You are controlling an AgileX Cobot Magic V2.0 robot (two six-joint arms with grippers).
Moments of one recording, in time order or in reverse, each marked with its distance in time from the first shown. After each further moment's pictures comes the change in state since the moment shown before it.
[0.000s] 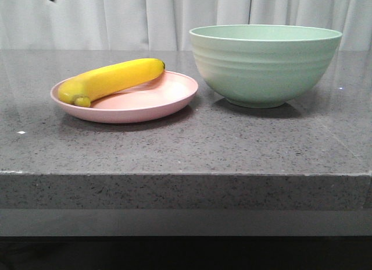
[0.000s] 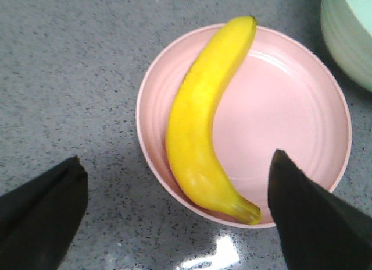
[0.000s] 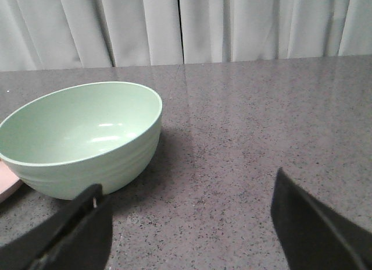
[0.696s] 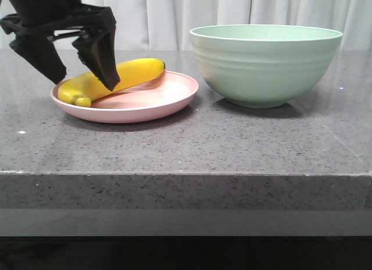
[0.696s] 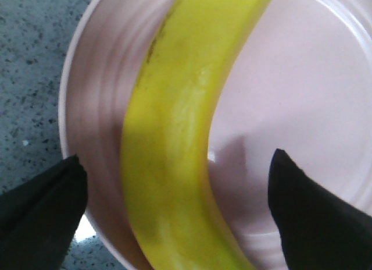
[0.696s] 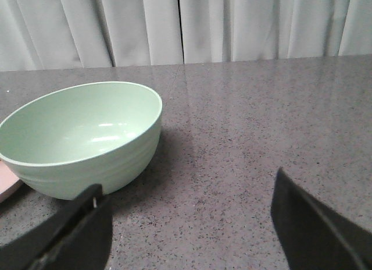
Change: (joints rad) left arm -0.058 0.369 -0.167 0.028 0.079 -0.046; right arm 0.000 0.000 0.000 0.000 0.000 0.000
